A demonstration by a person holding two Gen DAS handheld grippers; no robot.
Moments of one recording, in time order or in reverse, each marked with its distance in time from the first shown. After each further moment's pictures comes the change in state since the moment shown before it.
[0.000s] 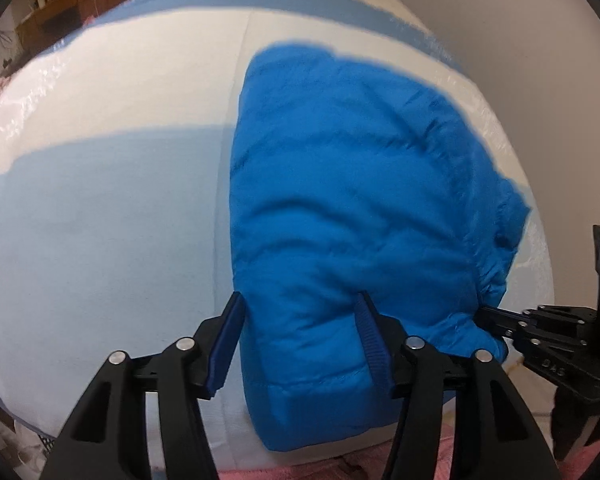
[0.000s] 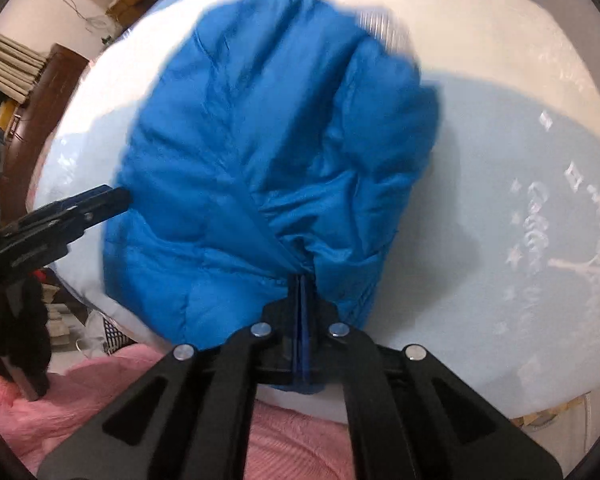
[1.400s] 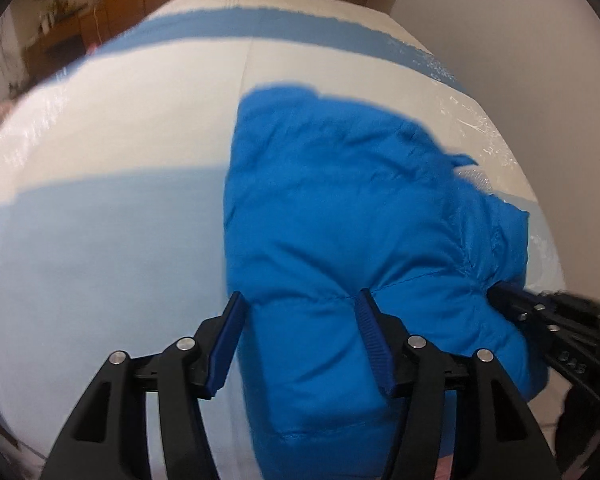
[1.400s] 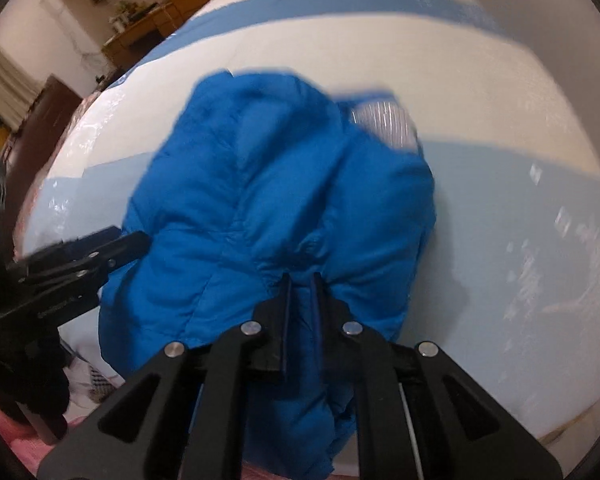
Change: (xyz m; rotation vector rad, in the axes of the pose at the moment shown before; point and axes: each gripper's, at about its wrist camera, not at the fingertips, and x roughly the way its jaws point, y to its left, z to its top) left arm 0.013 0.011 0.009 0.022 -0.069 0.021; right arm 0.016 0.008 0.011 0.047 -0.181 -0.052
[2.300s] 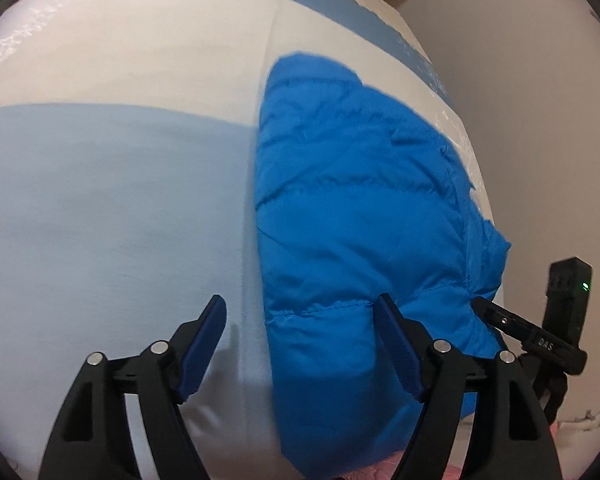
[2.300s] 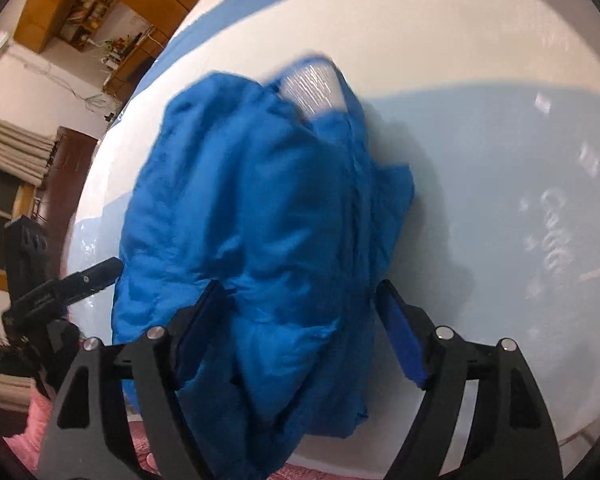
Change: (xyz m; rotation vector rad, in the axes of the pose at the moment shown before) left arm 0.029 0.063 0.017 -0.160 0.127 -0.275; right arm 0.018 -0.063 0.011 0.195 0.054 0.194
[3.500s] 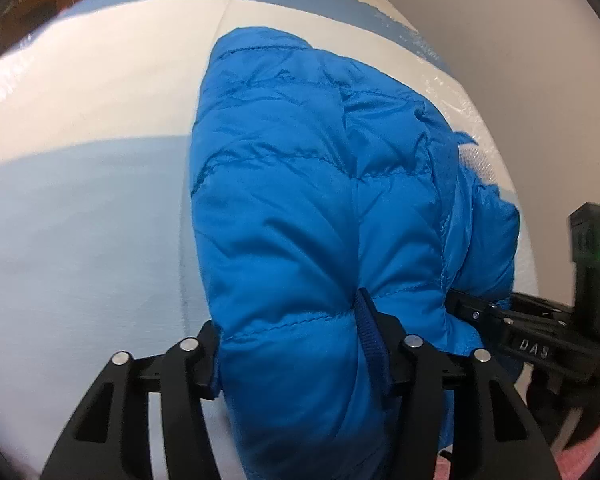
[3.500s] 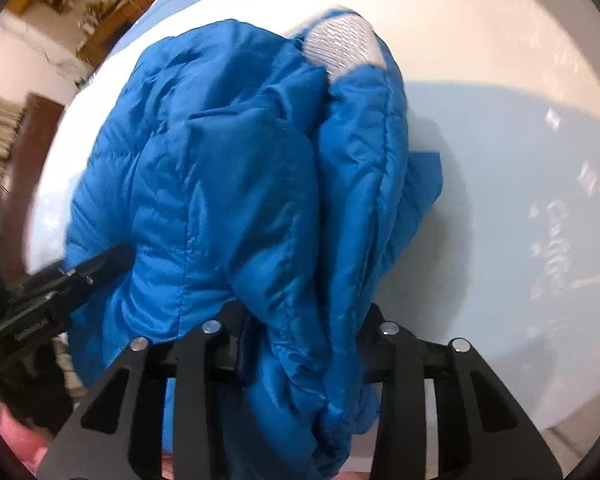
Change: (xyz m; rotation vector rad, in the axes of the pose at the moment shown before) left arm 0.033 -0.083 0.005 0.141 0.001 0.171; right arm 0.015 0.060 0.020 -0.101 0.073 -0.217
